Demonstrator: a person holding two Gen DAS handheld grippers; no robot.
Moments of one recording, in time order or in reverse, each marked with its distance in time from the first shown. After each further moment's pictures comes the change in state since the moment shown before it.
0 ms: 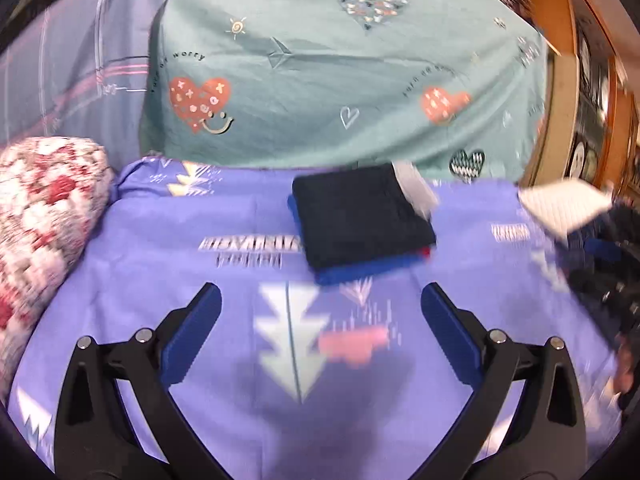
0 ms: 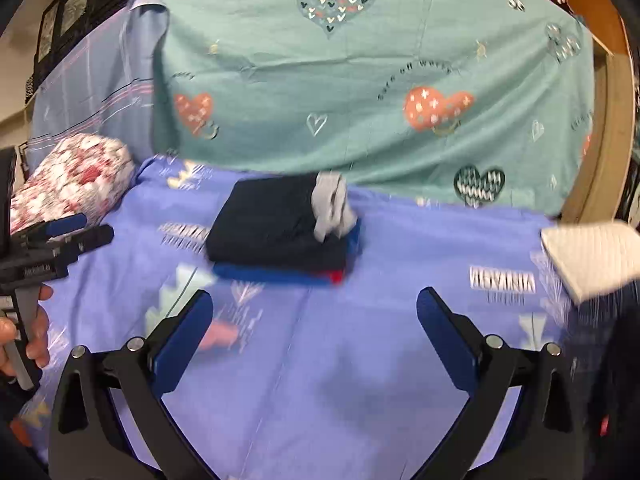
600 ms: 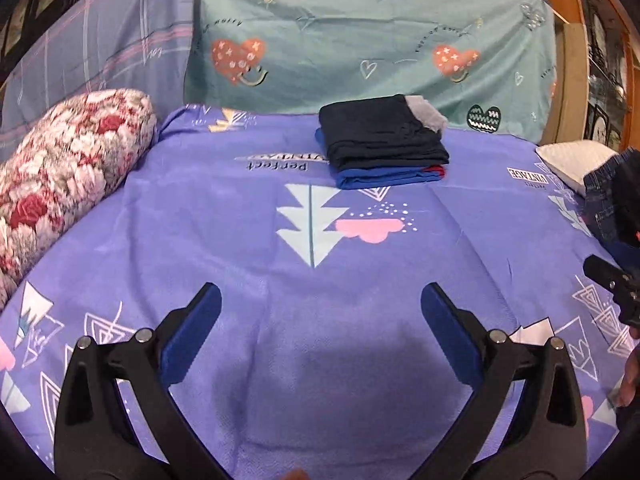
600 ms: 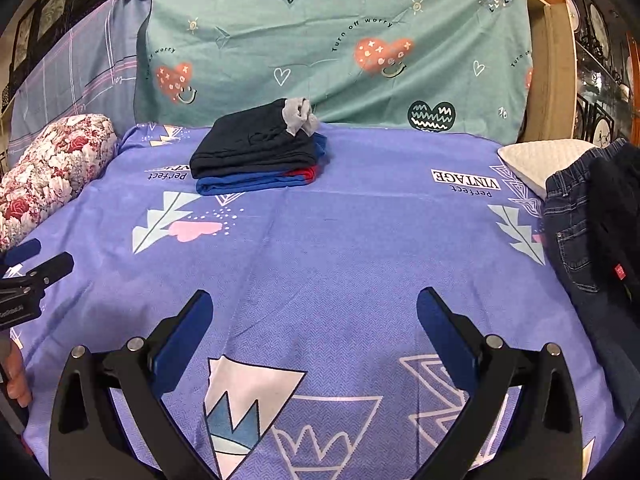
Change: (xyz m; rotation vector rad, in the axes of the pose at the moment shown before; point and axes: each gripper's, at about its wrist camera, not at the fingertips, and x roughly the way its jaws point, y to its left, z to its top) left arm -0.033 -0.008 -0.113 -0.047 0.049 0.111; right arm -0.032 0.005 -0.142 0.087 -0.017 -0.133
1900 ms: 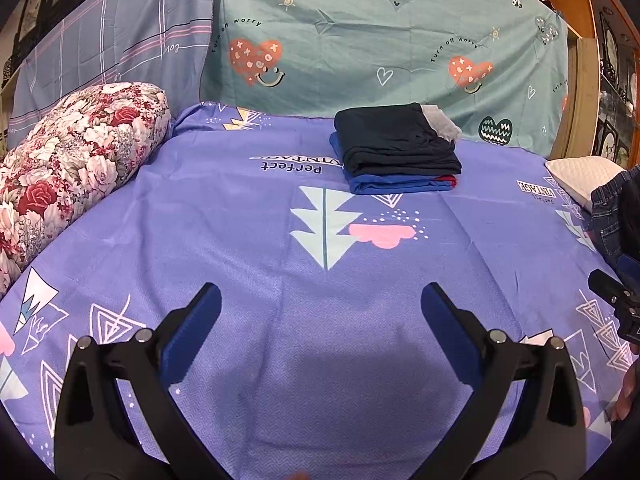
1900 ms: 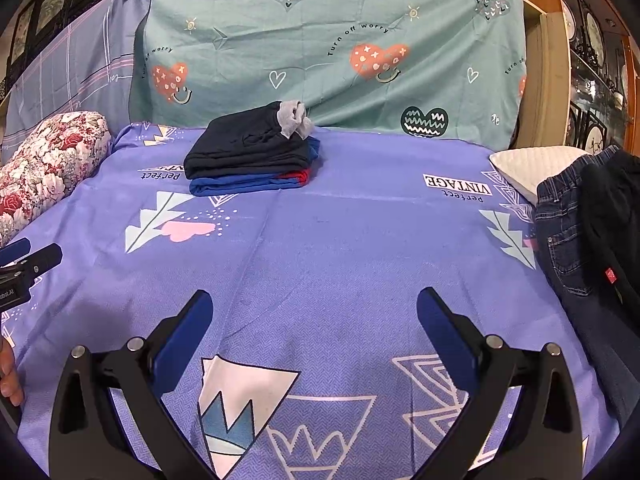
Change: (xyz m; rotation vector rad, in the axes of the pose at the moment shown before) left arm -0.006 0.008 0.000 -0.030 -0.021 0.019; right arm -0.003 0.004 -0.001 -0.019 -0.012 -0.036
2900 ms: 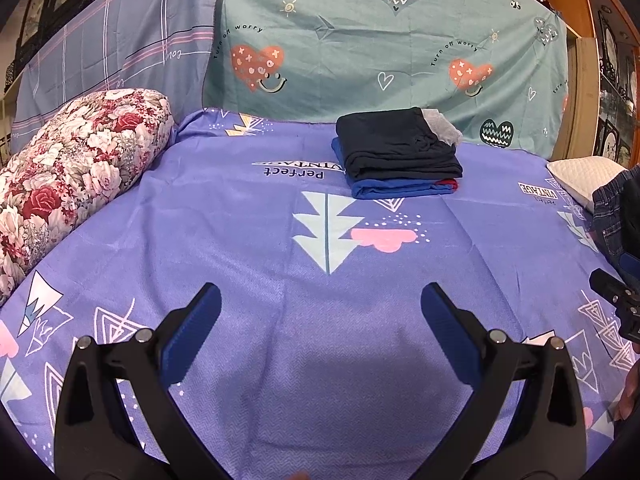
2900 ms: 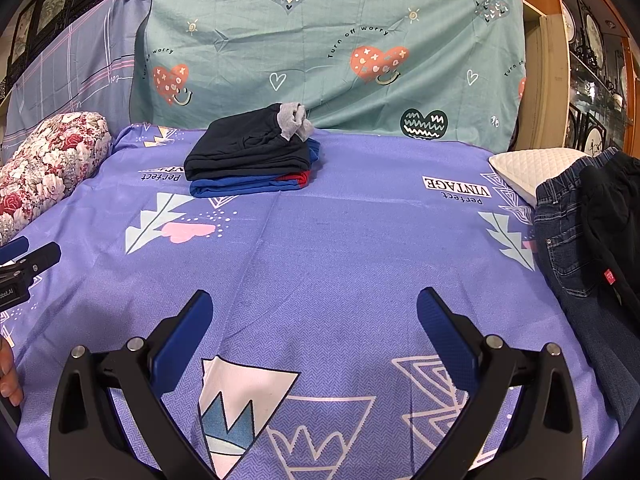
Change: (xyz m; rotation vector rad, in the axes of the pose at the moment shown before) left arm -0.004 0.000 0.000 0.011 -0.021 0.014; right arm 0.000 0.000 0.000 -0.002 -0.004 0.000
